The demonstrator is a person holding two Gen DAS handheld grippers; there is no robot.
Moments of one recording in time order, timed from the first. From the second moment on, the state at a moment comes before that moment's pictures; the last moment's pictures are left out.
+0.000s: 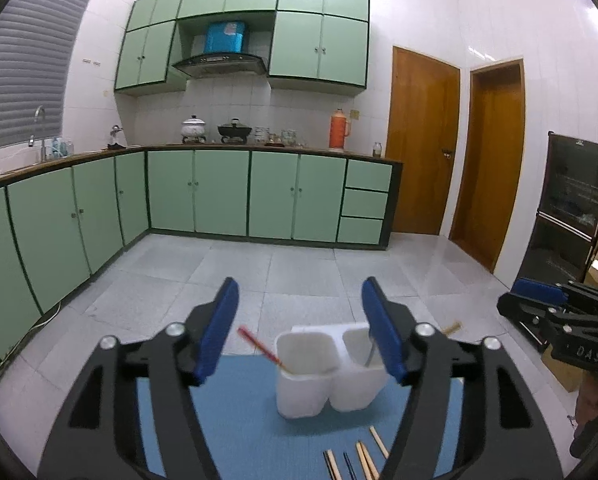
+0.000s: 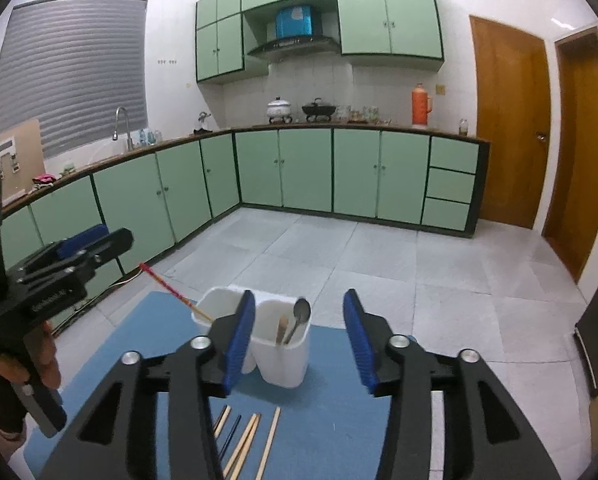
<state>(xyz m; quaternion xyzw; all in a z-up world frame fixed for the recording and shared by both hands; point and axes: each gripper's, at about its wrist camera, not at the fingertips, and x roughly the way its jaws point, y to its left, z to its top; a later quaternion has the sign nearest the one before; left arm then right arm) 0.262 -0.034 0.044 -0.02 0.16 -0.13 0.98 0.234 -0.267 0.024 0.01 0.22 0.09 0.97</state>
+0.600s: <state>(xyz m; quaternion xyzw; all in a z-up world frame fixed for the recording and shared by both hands) 0.142 -0.023 -0.085 0.02 0.30 -0.10 0.95 0.102 -0.255 -0.126 0.05 0.32 0.04 0.94</state>
